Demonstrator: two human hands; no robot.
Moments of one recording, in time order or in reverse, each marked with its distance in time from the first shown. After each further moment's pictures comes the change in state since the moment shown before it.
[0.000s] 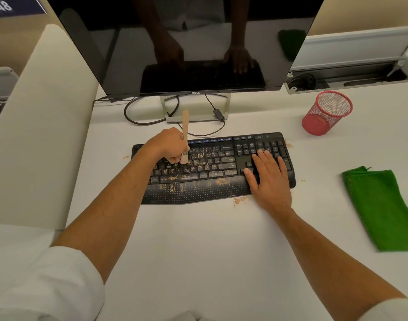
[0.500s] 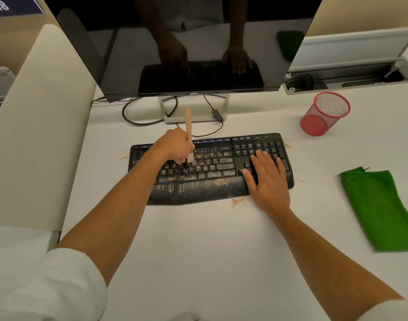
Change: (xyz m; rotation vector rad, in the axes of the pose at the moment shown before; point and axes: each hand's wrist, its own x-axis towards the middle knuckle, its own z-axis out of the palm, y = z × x) left_hand 0.001 0.011 0.012 -0.004 0.054 0.039; right_hand 0.000 -0.001 -0.002 0.007 -0.005 0.003
